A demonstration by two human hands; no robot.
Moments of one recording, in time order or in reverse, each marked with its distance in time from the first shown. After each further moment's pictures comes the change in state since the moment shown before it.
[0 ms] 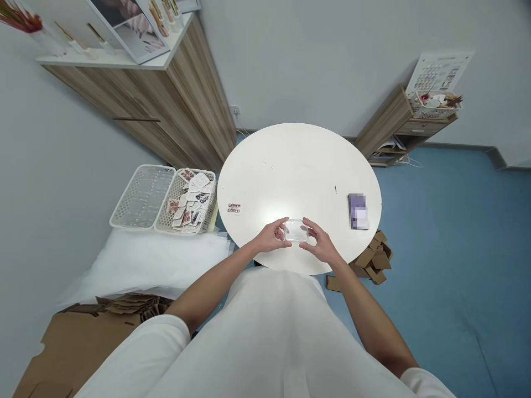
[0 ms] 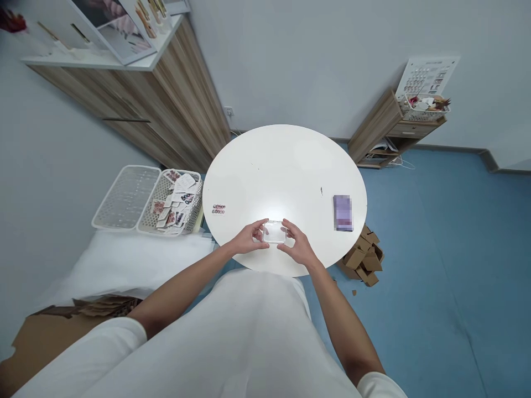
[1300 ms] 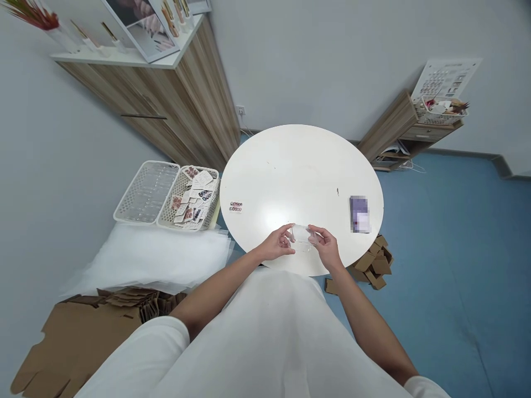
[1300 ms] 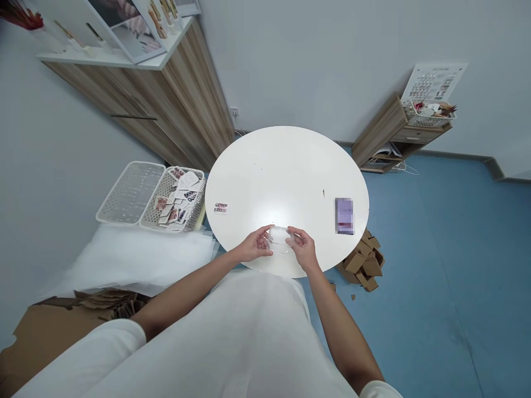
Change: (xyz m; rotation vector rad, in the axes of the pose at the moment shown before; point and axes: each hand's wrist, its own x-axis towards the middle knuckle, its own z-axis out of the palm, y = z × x) left_hand -0.007 -0.009 0.027 -0.303 -0.027 -0.024; right_hand -0.008 0.008 0.008 0.375 0.254 0.159
